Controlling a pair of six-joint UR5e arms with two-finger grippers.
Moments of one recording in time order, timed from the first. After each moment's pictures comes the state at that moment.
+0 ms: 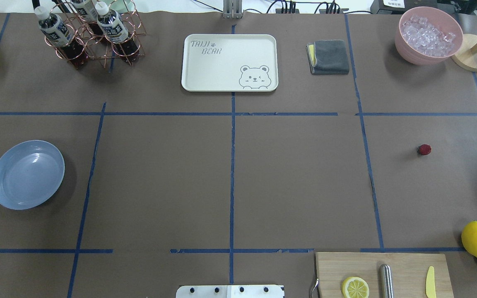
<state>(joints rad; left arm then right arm) -1.57 -1.57 -1.62 -1.69 -2.35 -0.02 1.63 -1.71 1.74 -1.68 2.42 -0.14</state>
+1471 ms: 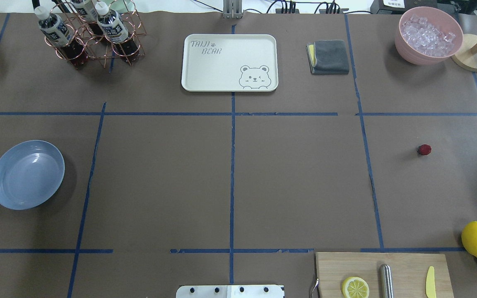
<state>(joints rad) -1.39 -1.43 -1.59 -2.23 -2.36 -0.52 1.64 -1.62 1.75 -1.68 2.43 -0.07</state>
